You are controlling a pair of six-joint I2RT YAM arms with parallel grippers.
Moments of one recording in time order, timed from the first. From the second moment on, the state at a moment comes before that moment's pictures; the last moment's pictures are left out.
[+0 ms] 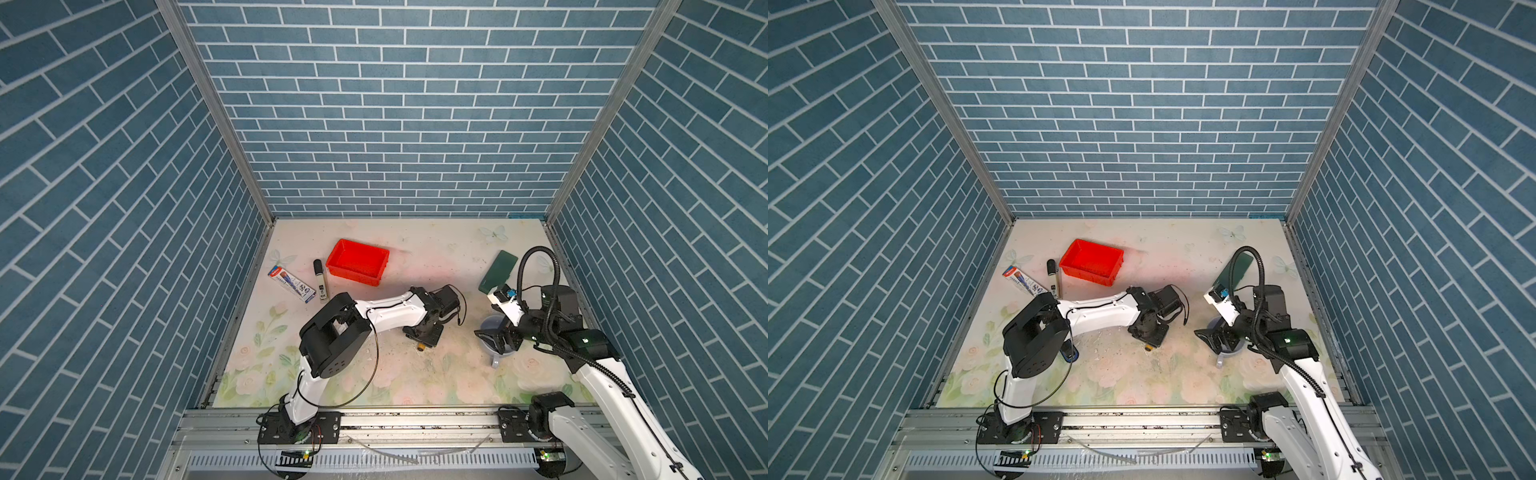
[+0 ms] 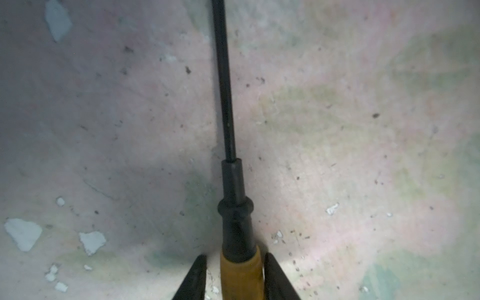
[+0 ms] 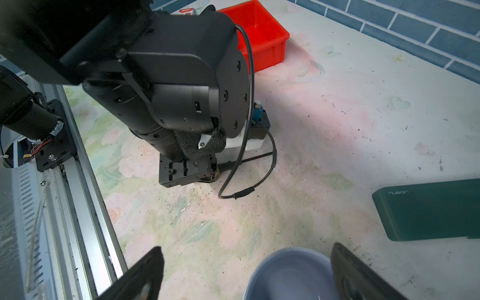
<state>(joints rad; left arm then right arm) -0.99 2.03 1.43 -0.83 -0.02 -0.51 0.23 0.76 0.69 -0.72 -0.64 -0.45</state>
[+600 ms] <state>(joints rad) -0.99 2.02 1.42 -0.83 -0.02 -0.51 0.23 0.75 0.69 -0.72 -0.64 -0.45</state>
